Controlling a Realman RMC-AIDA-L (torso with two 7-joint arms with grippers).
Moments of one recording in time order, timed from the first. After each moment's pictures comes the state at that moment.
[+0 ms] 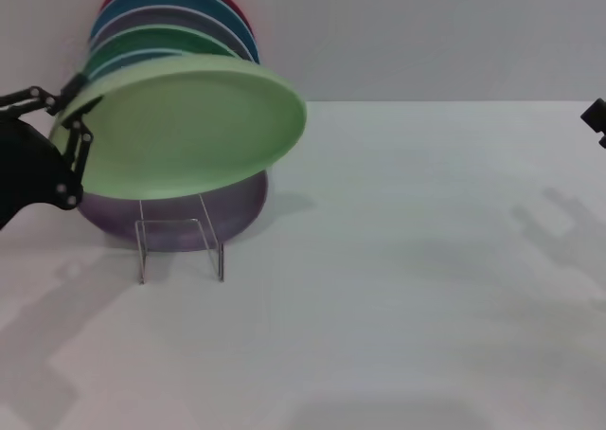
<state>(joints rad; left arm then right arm) -0.51 -1.92 -0.95 -0.02 2.89 1.85 0.24 0.20 2.08 2.30 0.57 -1.08 1.50 -1.90</state>
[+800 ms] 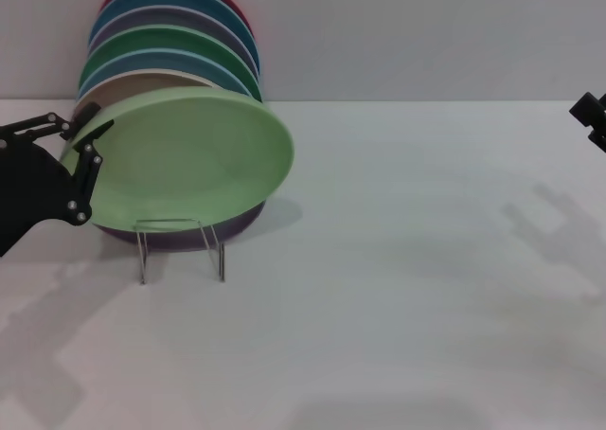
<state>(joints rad) -0.49 -1.93 -0.93 -0.01 2.89 1.74 0.29 0.22 2.08 2.30 0.58 -1.09 1.51 -1.91</state>
